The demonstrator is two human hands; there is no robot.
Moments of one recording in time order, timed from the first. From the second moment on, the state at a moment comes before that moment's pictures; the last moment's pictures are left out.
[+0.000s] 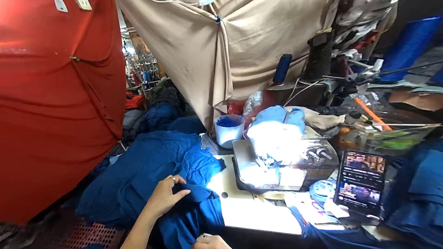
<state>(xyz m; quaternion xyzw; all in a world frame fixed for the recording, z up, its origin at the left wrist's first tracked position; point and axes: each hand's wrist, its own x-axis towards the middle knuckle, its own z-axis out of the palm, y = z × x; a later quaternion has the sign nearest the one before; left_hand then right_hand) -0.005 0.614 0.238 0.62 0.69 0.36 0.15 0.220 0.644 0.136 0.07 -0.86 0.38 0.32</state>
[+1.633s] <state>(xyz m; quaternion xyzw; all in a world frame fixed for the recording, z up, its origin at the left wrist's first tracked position) 0.023 0.593 0.205 0.59 0.78 0.19 0.12 0.220 0.634 0.108 0.06 -0.90 0.36 0.26</state>
